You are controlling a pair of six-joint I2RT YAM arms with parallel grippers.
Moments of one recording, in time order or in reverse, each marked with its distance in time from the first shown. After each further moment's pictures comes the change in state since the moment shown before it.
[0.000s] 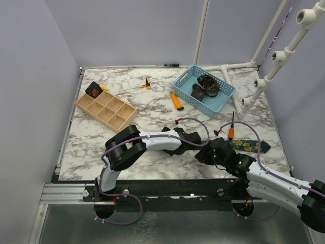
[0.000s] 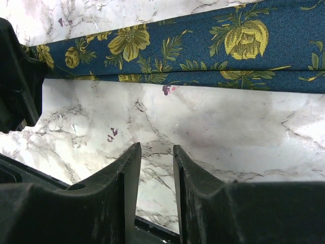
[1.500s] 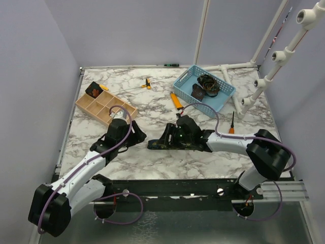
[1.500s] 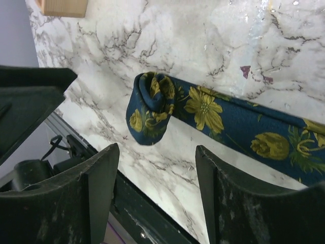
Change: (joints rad) left arm 0.661 -1.082 -0.869 0.785 0.800 -0.018; right arm 0.073 0.760 0.487 0.359 -0.296 0.080
